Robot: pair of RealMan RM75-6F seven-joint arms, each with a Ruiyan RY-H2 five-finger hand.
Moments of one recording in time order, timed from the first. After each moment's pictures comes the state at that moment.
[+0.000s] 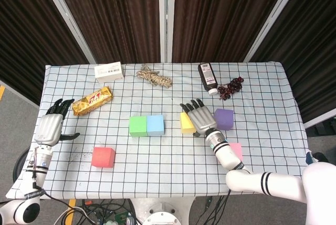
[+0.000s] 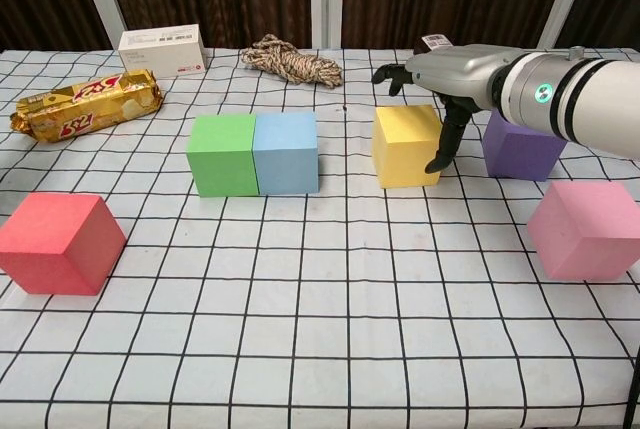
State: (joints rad) left arm -0.39 -1.31 -0.14 -1.56 1.23 1.26 0.09; right arm 0.94 -1.56 0.18 -1.52 -0.74 0.90 -0.67
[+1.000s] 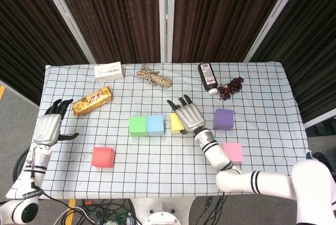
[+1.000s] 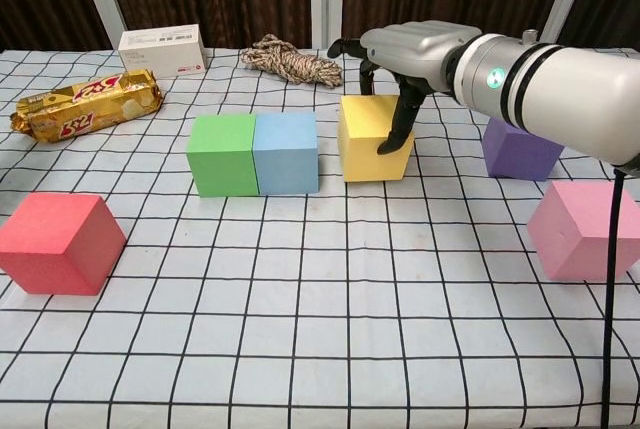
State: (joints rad) left arm -0.38 -1.30 -0.15 -1.55 1.24 1.24 0.06; right arm 0.99 -1.63 0.21 -1.51 -0.76 0.95 -0.68
